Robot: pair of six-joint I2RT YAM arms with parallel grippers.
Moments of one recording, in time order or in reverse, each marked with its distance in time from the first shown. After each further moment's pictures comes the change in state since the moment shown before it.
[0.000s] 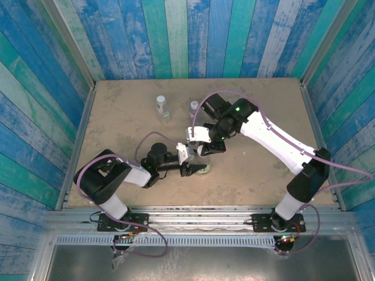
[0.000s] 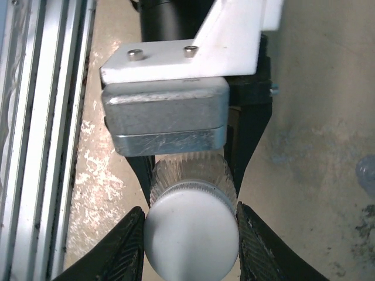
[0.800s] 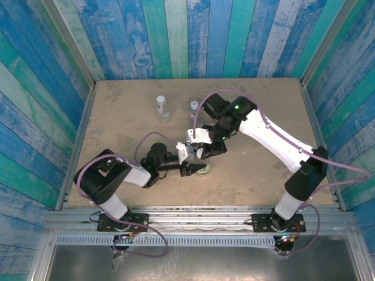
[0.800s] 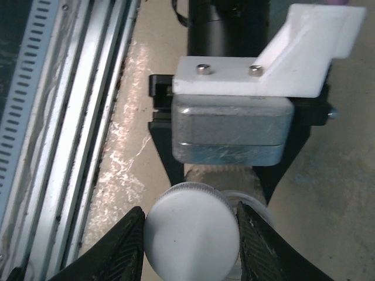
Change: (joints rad) left arm 0.002 0.000 0.000 -0.001 -0.002 -0.026; right arm -0.014 0.020 0.025 -0.046 -0.084 -0.055
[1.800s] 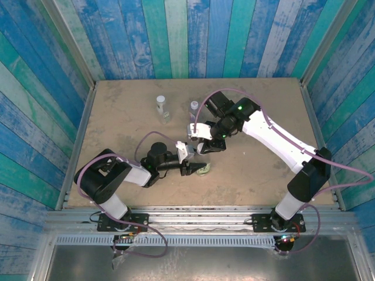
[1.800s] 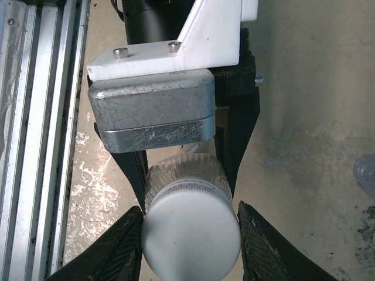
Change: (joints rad) left arm 0.003 0.005 0.007 -0.001 -0.003 -0.014; right arm -0.035 -0.025 -0.061 0.109 0.048 0.112
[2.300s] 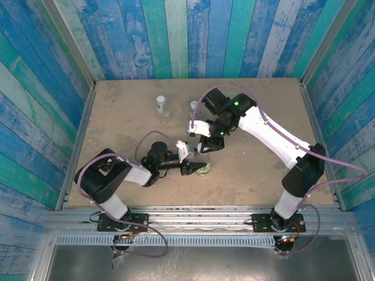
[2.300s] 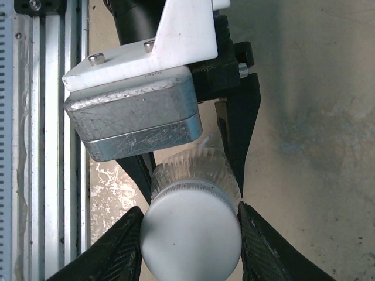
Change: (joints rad) left arm 0.002 0.005 0.013 -0.012 0.007 0.001; right arm -0.007 0.066 0.086 -0.090 -0.003 0.102
